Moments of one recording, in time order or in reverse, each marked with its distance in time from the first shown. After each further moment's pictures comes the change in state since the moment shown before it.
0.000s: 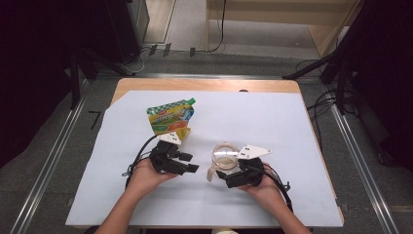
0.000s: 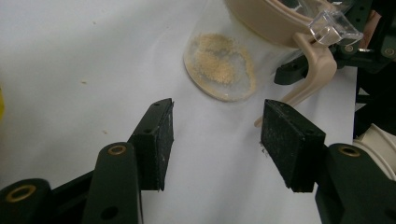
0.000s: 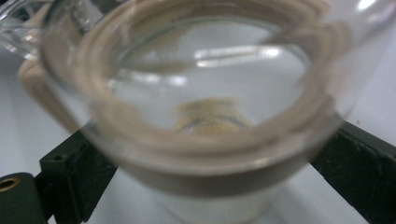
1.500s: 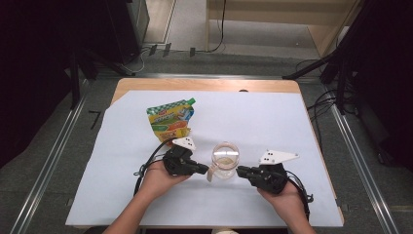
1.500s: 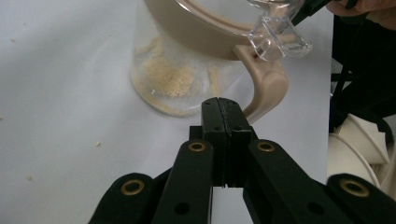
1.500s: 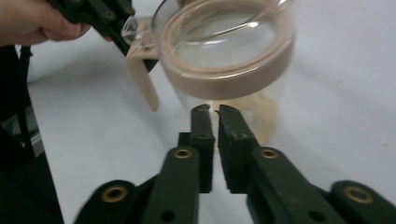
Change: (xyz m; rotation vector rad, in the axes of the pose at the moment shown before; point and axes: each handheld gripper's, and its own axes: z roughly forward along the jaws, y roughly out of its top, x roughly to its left) left arm -0.027 0.014 0.027 0.063 -0.076 0.096; right arm 0.002 -0.003 -0.063 0.025 0.080 0.093
